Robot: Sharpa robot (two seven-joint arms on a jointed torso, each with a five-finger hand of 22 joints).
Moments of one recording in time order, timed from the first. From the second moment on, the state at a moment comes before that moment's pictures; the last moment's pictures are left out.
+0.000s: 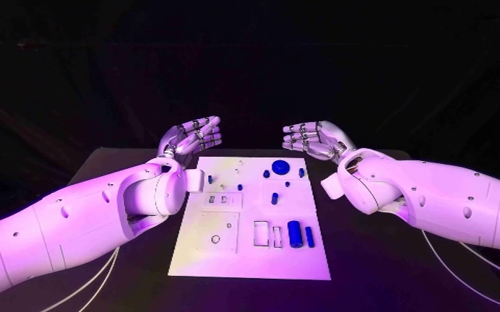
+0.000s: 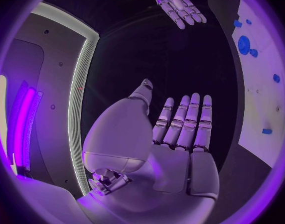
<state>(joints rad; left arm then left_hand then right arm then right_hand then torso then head) 1.10 -0.75 0.03 1.47 0.06 -0.53 0.45 1.32 0.00 0.08 0.14 0.05 0.73 0.19 0.14 0.09 0.80 0.23 0.14 0.07 0.79 0.20 0.17 0.08 0.11 0.65 0.29 0.20 0.12 1.21 -0.81 -0.14 1.47 -0.48 -0.50 0.29 1.39 0.07 0.13 -0.13 0.20 0.75 0.19 0.10 0.06 0.85 0.20 0.10 0.06 0.83 0.18 0.11 0.06 0.16 0.63 0.29 0.22 0.10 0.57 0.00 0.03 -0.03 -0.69</state>
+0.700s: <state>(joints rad) 1.13 -0.86 0.03 1.68 0.06 -0.47 0.48 1.40 0.02 0.10 0.05 0.05 0.97 0.21 0.17 0.07 1.04 0.16 0.16 0.07 1.10 0.11 0.22 0.11 0.18 0.90 0.24 0.33 0.15 1.28 -0.77 -0.13 1.42 -1.13 -0.47 0.15 1.37 0.02 0.23 -0.16 0.21 1.00 0.19 0.09 0.07 1.10 0.14 0.07 0.06 1.23 0.08 0.15 0.10 0.18 0.96 0.19 0.40 0.17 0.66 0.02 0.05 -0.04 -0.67</state>
